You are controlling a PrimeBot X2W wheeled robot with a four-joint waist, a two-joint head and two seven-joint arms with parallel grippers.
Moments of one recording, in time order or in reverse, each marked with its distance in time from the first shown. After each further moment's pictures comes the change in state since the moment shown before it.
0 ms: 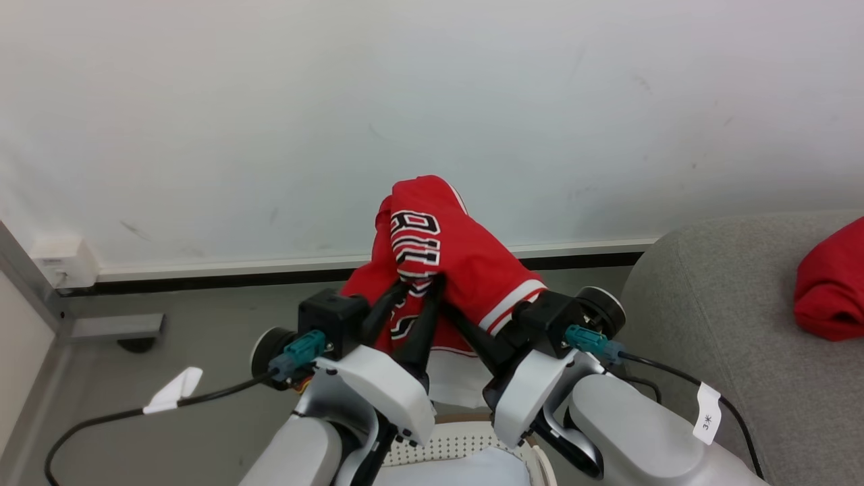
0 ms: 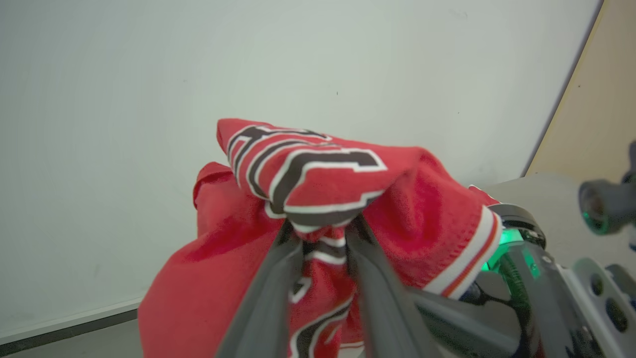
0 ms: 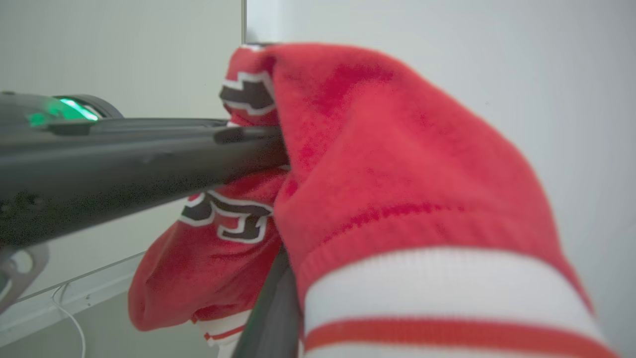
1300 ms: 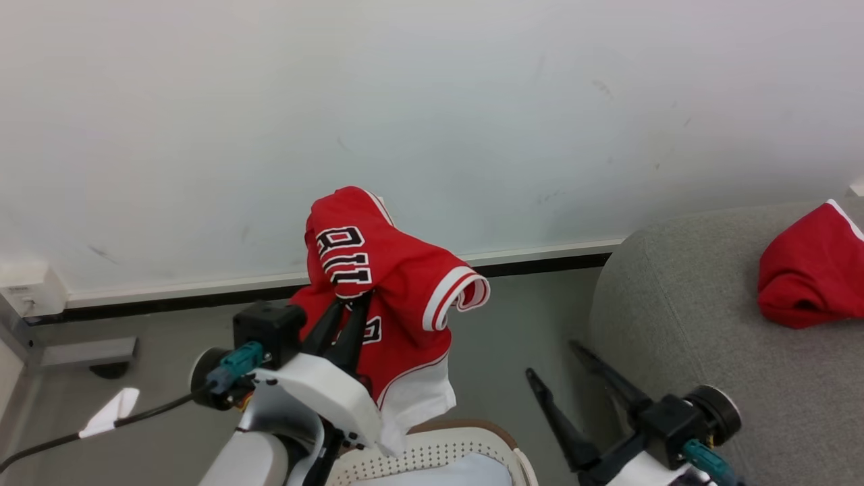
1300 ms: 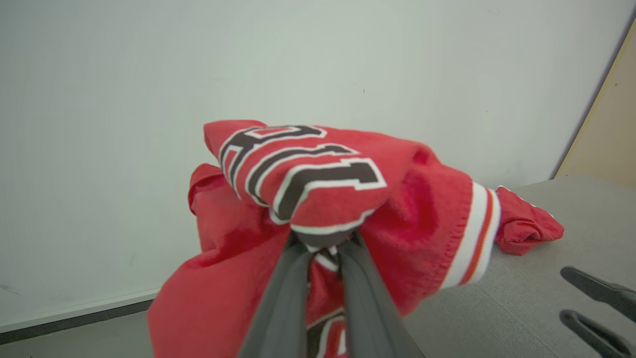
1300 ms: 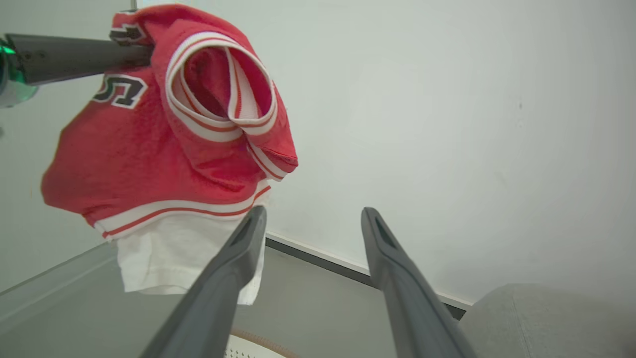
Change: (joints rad) left arm 0.079 0.057 0.112 -0.053 0.008 0.020 0.021; right arm 0.540 -0.115 -0.506 -0.426 -0.373 0.000 0.056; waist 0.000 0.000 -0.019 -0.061
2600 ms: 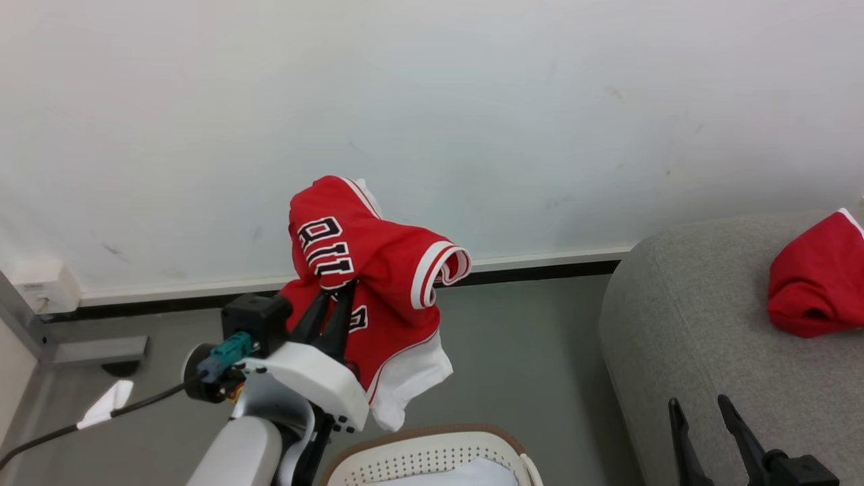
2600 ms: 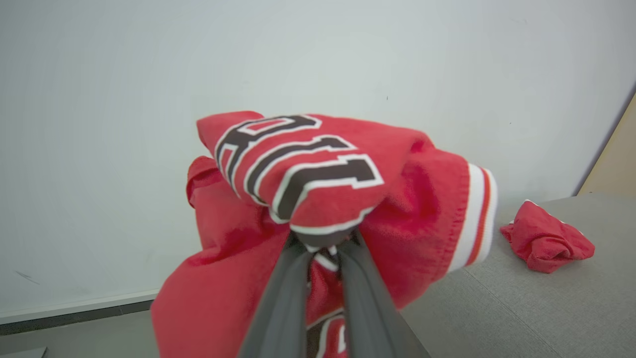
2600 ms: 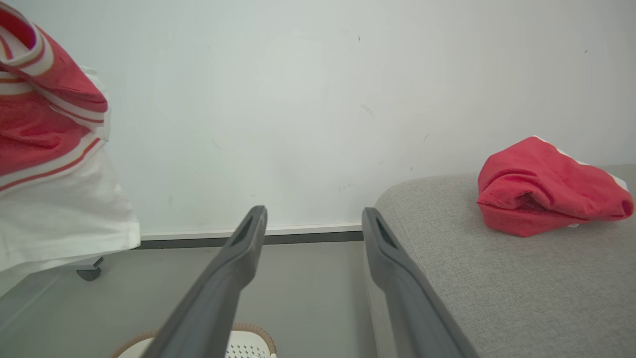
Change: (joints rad) left arm -0.052 -0.031 0.044 0.151 0.000 -0.036 -0.079; right arm 0.191 0.118 -0.441 0.085 -0.060 0.000 -0.059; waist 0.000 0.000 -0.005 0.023
